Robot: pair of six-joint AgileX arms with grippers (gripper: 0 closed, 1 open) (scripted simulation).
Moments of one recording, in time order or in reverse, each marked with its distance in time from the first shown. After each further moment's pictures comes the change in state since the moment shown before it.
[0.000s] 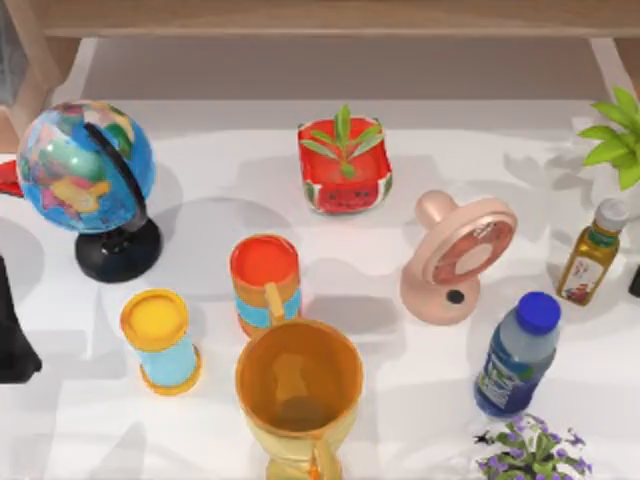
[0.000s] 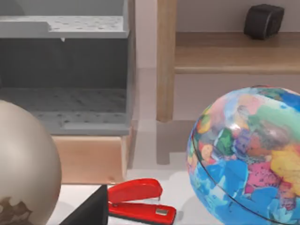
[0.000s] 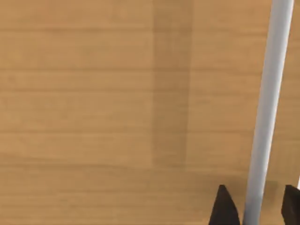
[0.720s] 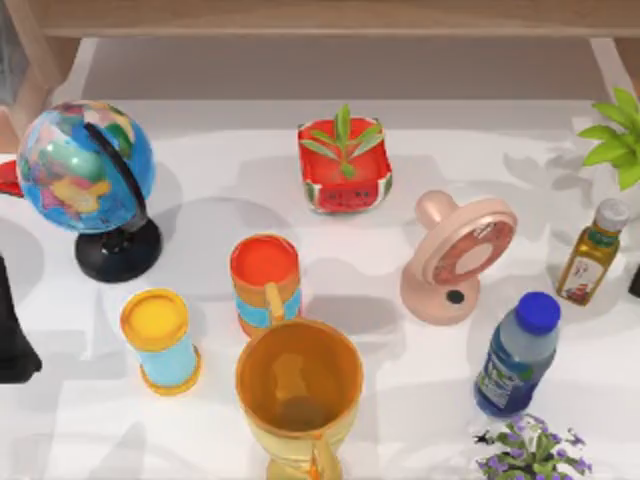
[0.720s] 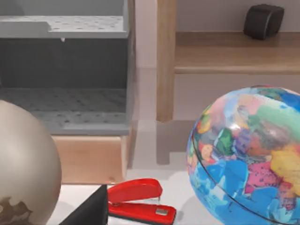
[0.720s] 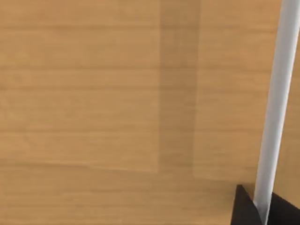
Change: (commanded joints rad) left arm 0.000 0.000 0.000 0.000 0.000 0.000; right arm 0.006 0.008 0.015 -0.012 0.010 0.000
